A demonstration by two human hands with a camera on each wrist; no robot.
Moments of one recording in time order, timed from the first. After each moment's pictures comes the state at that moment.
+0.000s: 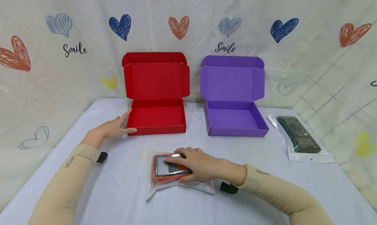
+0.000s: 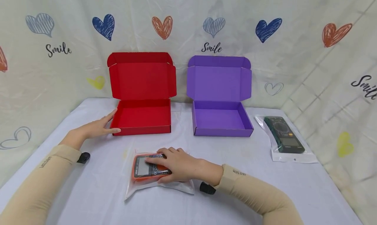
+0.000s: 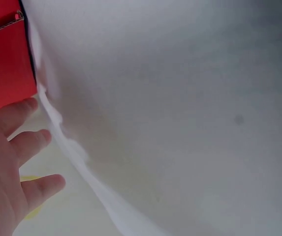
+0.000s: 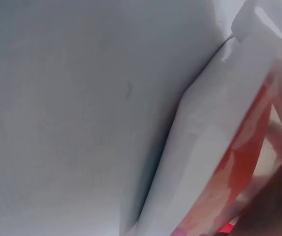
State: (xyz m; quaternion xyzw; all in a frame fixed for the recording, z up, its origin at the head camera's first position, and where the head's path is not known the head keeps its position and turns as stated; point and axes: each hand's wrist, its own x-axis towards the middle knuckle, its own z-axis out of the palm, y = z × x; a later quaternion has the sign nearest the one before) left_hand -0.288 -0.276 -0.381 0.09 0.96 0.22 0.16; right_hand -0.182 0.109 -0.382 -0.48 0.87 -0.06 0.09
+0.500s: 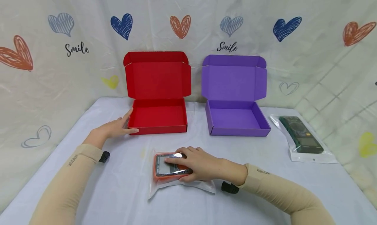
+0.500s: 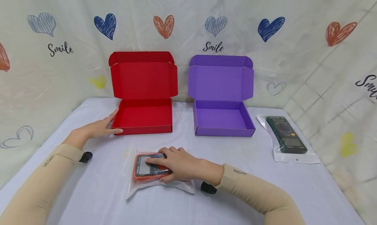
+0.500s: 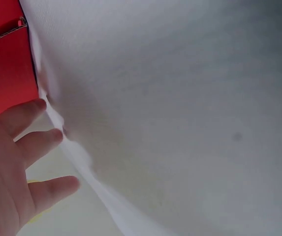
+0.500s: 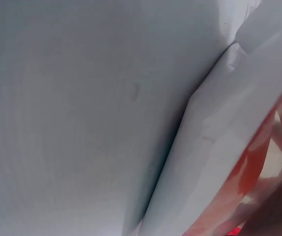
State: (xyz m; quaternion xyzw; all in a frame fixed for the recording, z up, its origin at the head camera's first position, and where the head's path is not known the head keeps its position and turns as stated) left_hand -0.287 -0.274 -0.382 0.11 0.95 0.24 0.16; right_hand -0.184 0.109 -0.385 -0.51 0.86 -0.05 0.06
